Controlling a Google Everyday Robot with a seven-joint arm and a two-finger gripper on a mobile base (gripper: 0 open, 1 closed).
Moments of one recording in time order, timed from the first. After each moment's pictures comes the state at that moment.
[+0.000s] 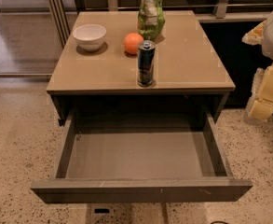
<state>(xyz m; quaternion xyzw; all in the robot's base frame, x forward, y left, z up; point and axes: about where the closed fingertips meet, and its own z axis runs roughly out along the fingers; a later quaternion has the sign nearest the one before) 0.438 -0.217 0.976 -0.60 0.78 -0.03 0.16</state>
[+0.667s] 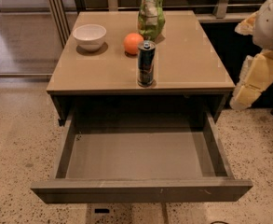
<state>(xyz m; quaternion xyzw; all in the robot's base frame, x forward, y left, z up) 0.468 -0.208 0.981 -0.59 0.78 -0.02 0.20</state>
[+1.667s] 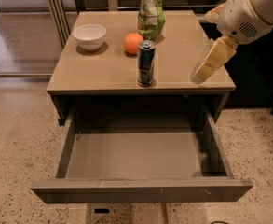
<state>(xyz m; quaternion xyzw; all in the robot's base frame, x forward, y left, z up) 0.555 -0.157 0.974 -0.58 0.75 0.05 0.32</state>
